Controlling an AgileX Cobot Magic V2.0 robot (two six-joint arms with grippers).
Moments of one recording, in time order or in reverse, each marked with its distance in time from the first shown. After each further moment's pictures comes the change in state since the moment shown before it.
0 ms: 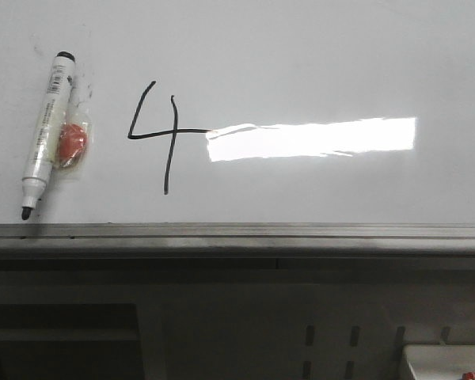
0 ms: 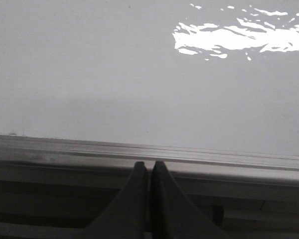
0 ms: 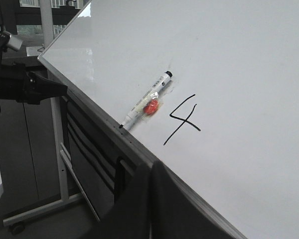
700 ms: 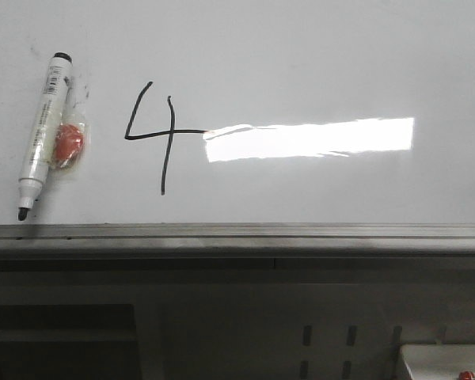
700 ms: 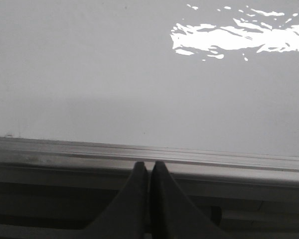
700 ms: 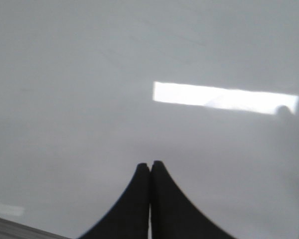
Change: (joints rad) left arm 0.000 0.000 0.000 0.000 0.000 0.000; right arm -0.792 0.071 0.054 0.000 -0.083 0.008
